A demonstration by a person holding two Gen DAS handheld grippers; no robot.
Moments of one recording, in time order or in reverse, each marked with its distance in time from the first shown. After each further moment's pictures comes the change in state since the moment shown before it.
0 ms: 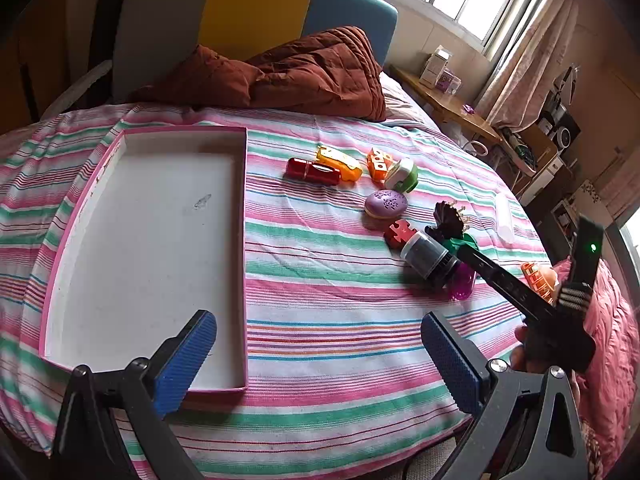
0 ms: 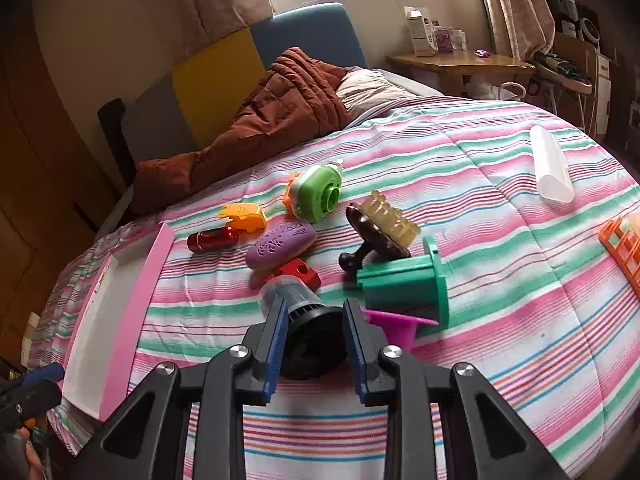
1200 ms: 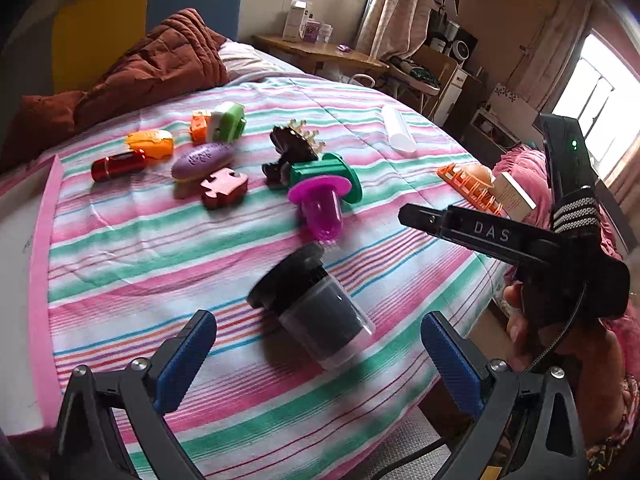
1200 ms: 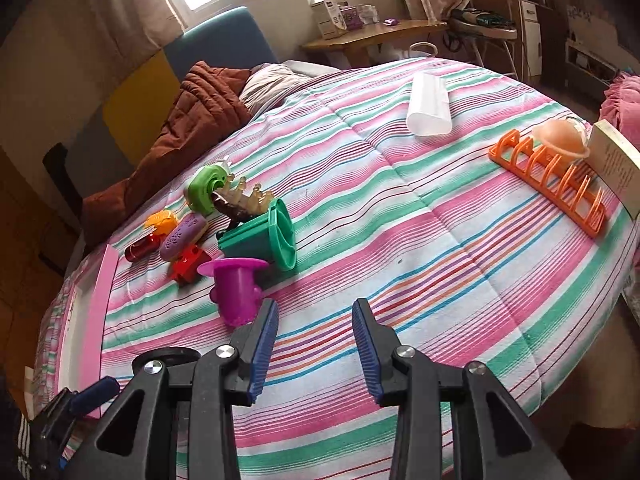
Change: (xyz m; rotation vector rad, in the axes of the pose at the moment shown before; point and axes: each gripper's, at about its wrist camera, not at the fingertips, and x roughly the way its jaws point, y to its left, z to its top) left arm 0.072 -0.132 -0.045 0.363 0.088 -0.223; right arm -0.052 -0.085 -0.033 0.241 0.025 -0.141
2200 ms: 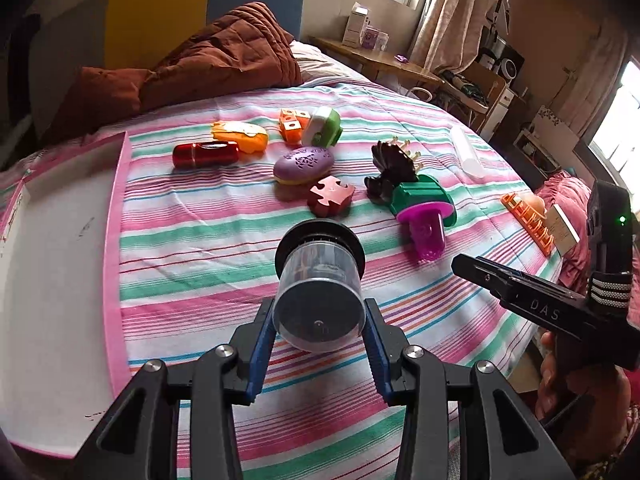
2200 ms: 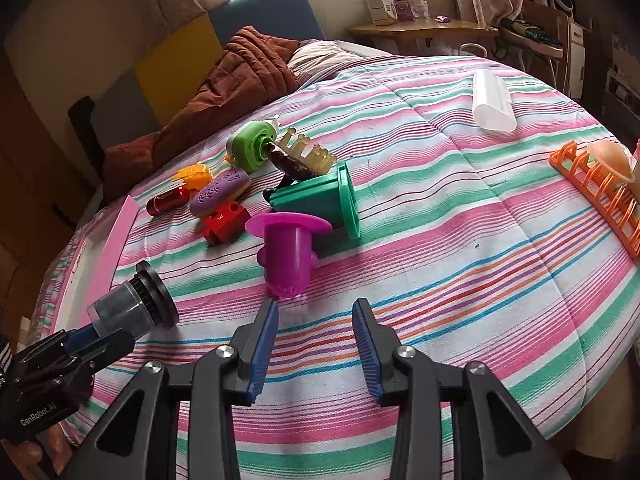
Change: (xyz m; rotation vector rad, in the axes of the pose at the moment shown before) left arm -0.018 0.075 0.008 -0.117 -0.041 0.137; right arm 0.023 0.040 -0.019 -0.158 0.060 0.052
